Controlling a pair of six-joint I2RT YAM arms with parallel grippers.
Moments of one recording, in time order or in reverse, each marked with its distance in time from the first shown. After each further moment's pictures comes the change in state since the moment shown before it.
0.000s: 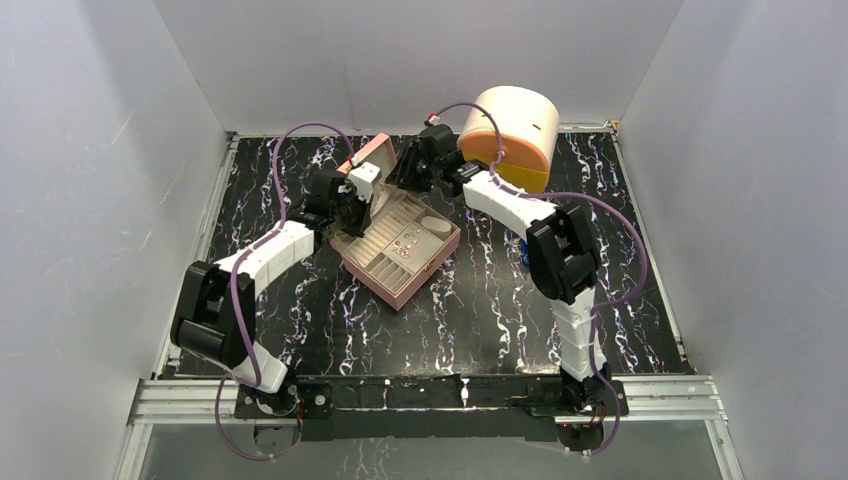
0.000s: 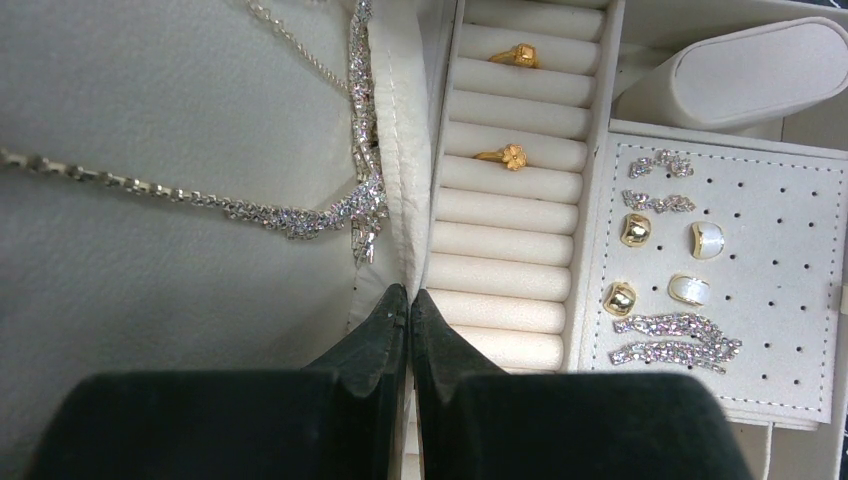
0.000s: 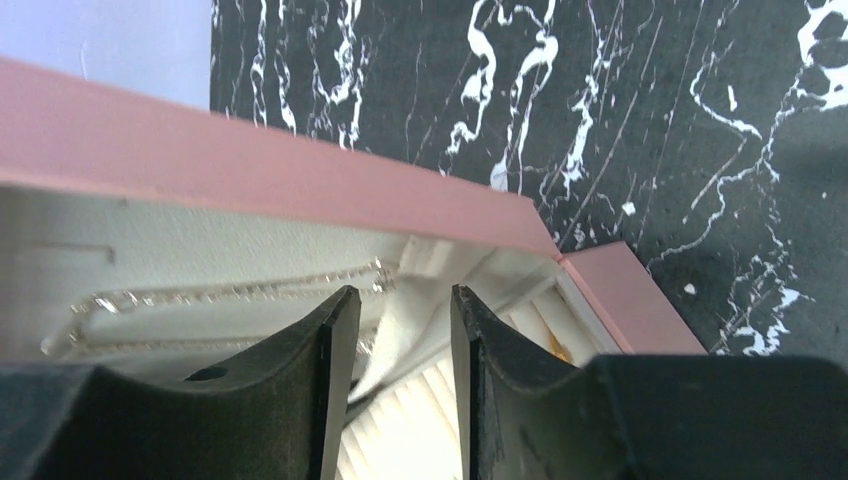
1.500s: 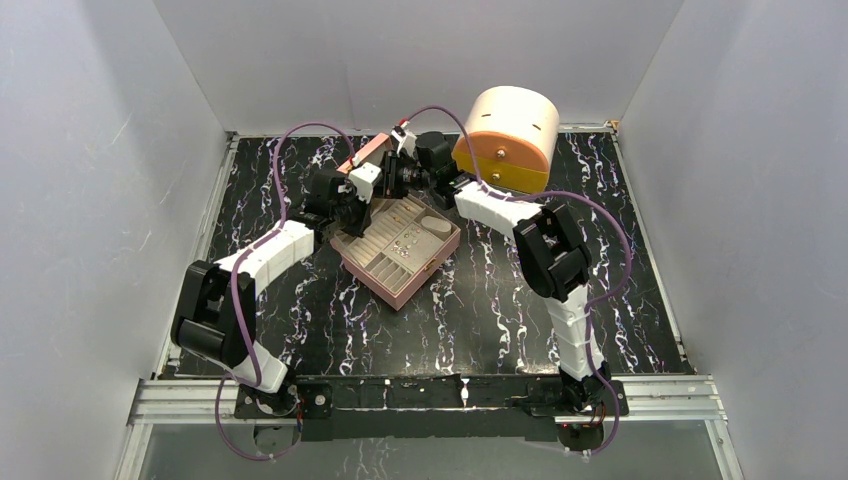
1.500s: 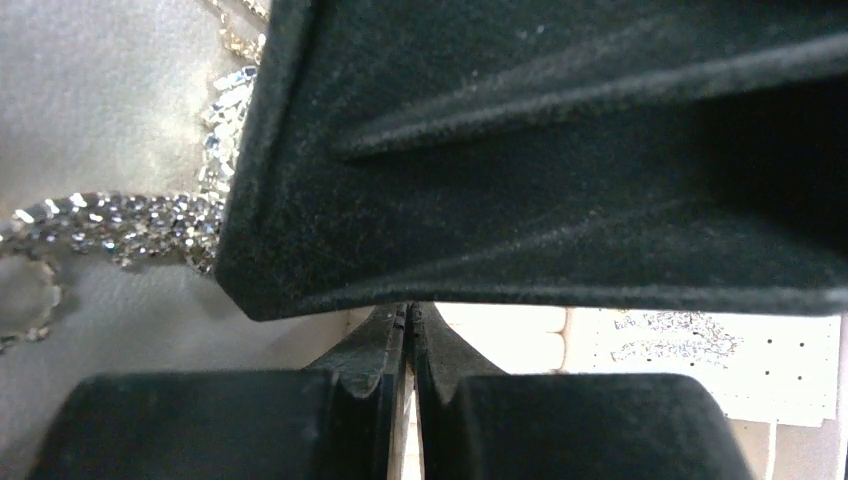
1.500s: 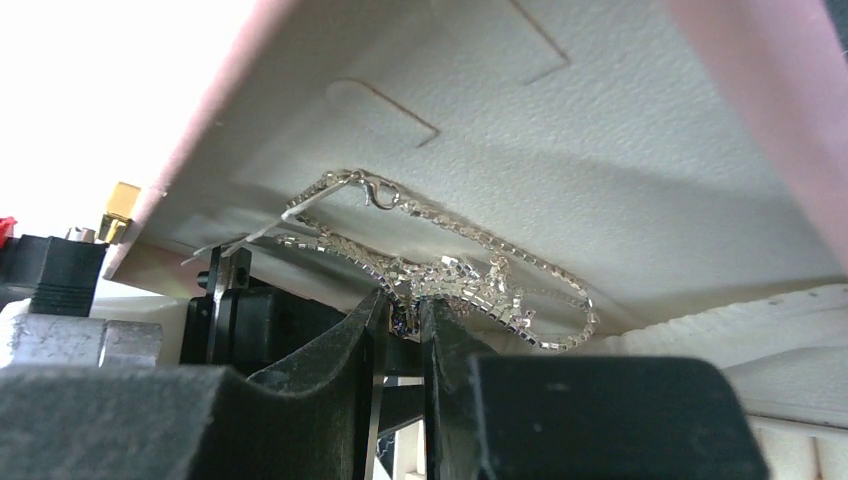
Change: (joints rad) left arm 0.000 0.004 0.002 -0.002 0.011 0.013; right arm 0.028 0.066 -0.037 0.373 -0.449 -0.043
